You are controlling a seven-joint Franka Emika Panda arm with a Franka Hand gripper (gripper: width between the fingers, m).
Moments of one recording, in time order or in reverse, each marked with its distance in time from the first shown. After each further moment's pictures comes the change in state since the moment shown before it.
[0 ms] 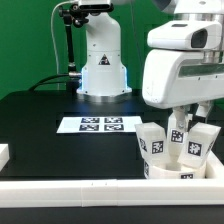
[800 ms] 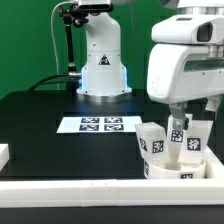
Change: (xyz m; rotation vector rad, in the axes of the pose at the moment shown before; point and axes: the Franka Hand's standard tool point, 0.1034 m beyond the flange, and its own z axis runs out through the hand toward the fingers) arm 0.003 -0.002 -0.003 -0.001 0.005 -0.024
